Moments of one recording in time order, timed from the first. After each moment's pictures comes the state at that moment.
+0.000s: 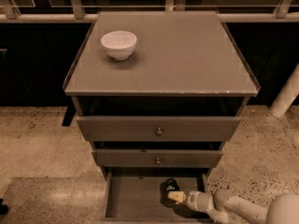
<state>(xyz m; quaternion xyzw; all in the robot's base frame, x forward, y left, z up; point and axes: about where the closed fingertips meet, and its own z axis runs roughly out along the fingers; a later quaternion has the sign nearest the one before) 0.502 -0.155 0.183 0.08 0.89 0.41 0.18</state>
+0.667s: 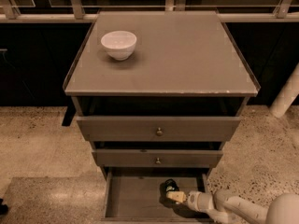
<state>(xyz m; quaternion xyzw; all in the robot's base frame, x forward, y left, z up) 0.502 -0.155 0.183 0.08 0.89 0.41 0.18</state>
